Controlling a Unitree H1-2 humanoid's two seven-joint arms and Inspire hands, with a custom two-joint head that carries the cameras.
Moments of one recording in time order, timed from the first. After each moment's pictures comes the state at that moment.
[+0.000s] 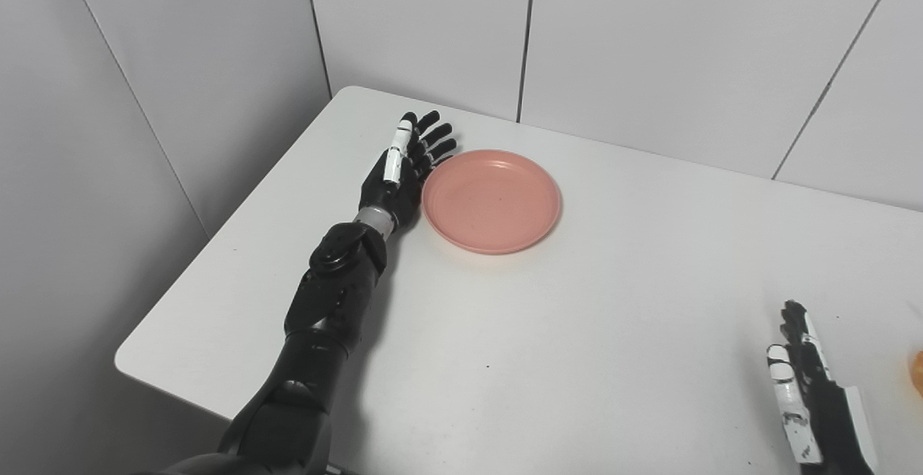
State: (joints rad) left arm -0.57 0.22 0.28 0.56 -0.39 0.09 -0.17; right arm -0.07 -0.11 0.09 -0.06 -0.21 -0.04 0.03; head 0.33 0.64
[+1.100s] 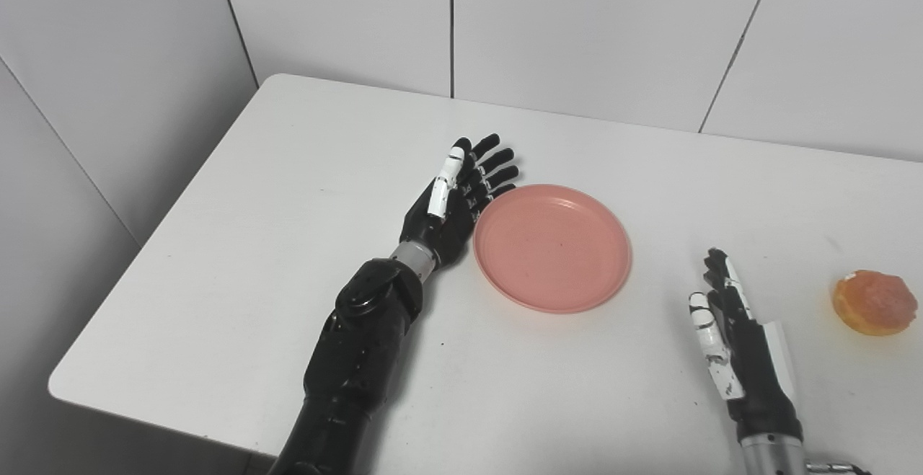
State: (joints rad) left arm -0.42 0.01 0.07 0.24 -0.39 0.24 -0.17; right arm -0.05 -0.07 0.12 -0.09 -0.32 0.00 -0.01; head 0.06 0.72
